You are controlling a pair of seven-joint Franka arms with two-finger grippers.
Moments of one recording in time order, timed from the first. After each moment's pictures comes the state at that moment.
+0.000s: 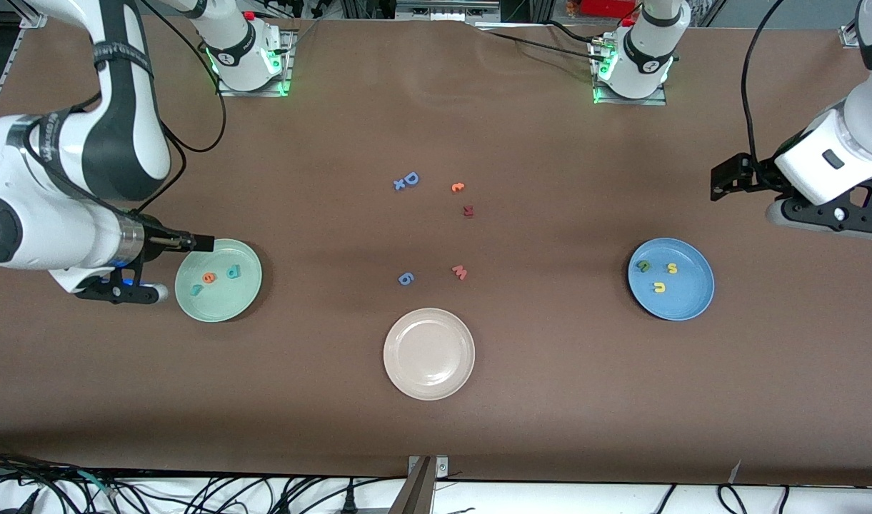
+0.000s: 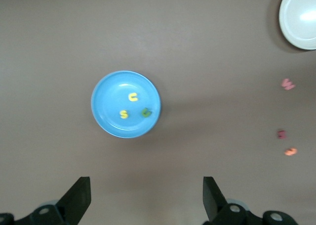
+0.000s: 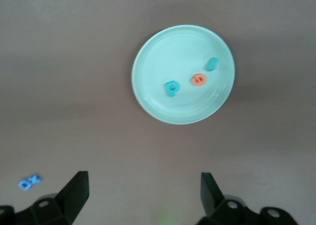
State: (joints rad) left arm 0.17 0.16 -0.30 -1.42 0.01 1.48 -0.01; right arm 0.37 0.43 -0.31 -1.41 0.16 1.52 0.12
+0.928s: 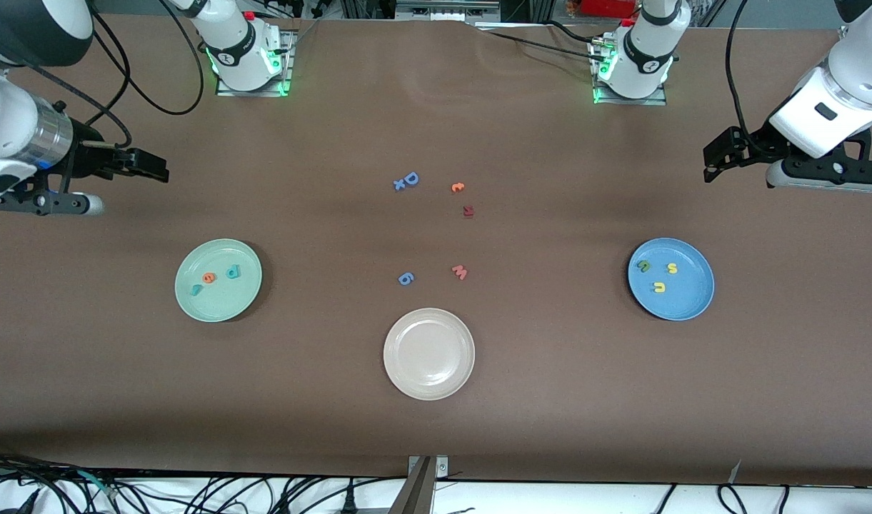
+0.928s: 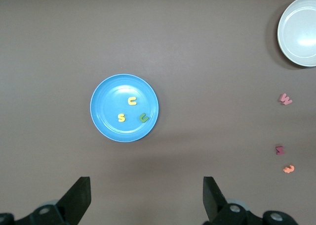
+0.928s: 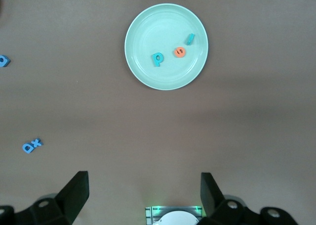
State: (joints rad) left arm -0.03 -0.05 -0.09 -1.70 -0.01 1.66 -0.05; right arm 0.04 0.05 0.04 -1.65 0.03 1.51 0.13
